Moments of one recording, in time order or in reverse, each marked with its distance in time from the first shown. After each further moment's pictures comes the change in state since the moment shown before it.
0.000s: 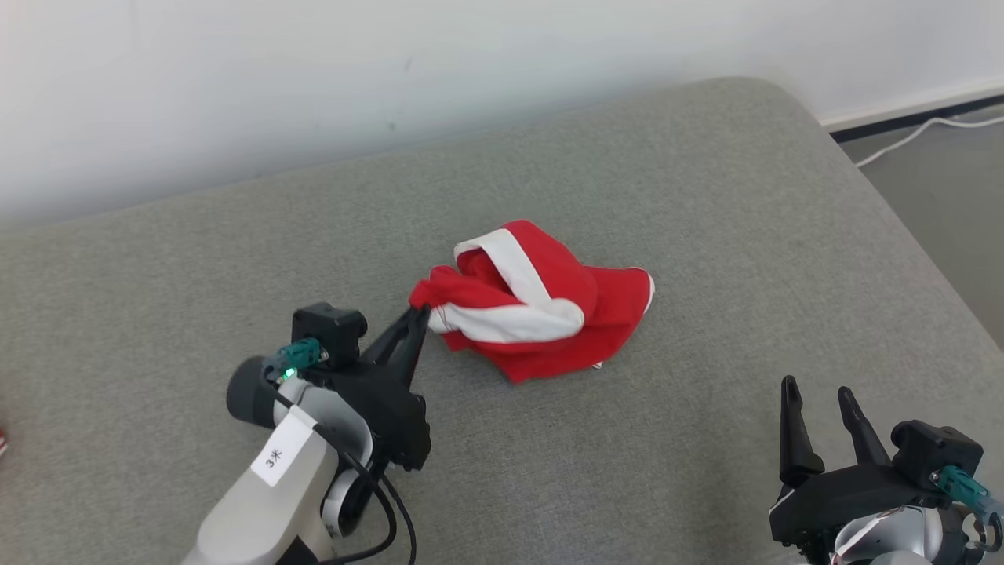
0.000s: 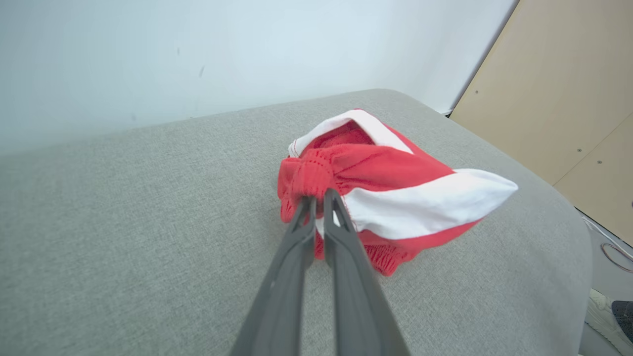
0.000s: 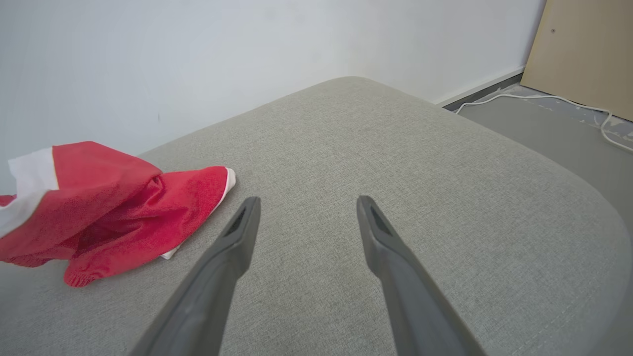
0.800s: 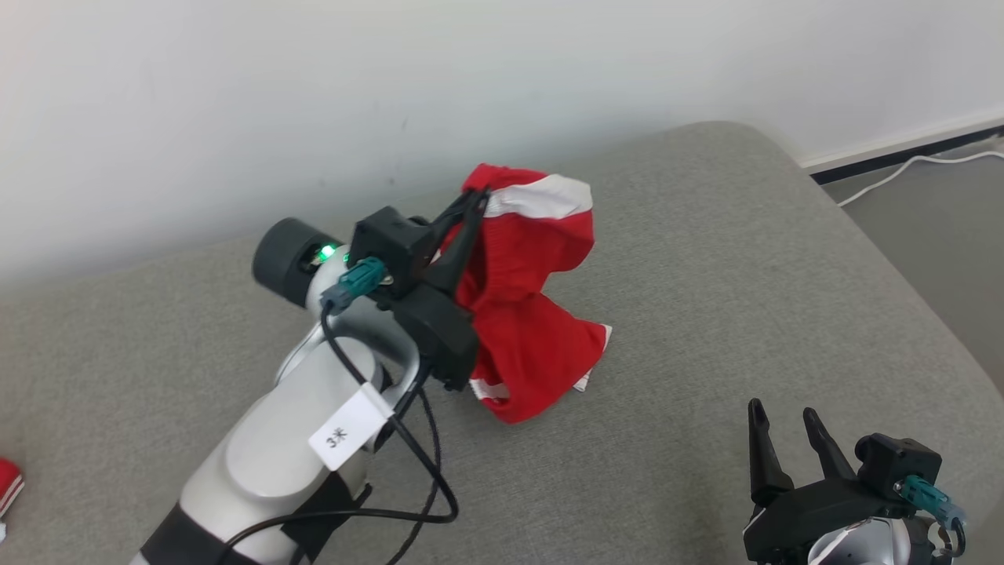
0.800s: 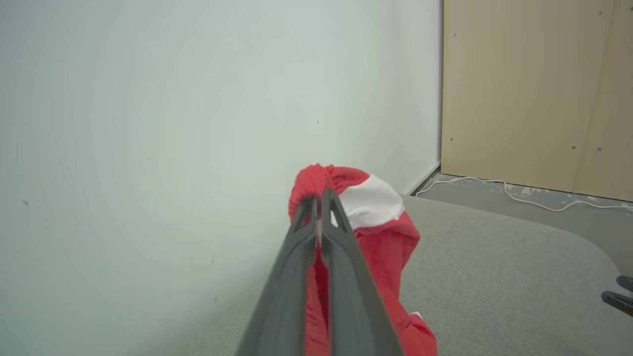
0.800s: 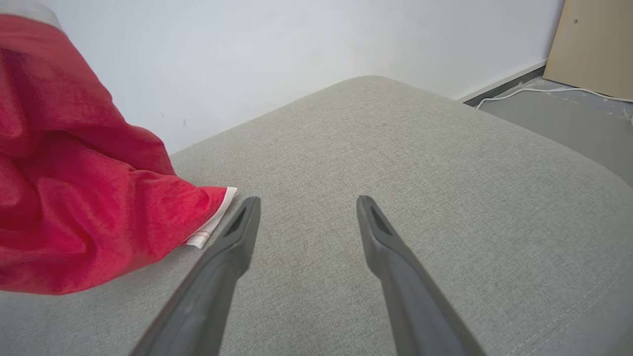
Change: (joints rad) left arm -0.189 0.010 -0.086 -0.108 0.170 0.036 -0.039; right arm 0.000 -0.001 0.067 0.056 0.026 0.000 -0.003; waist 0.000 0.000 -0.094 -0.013
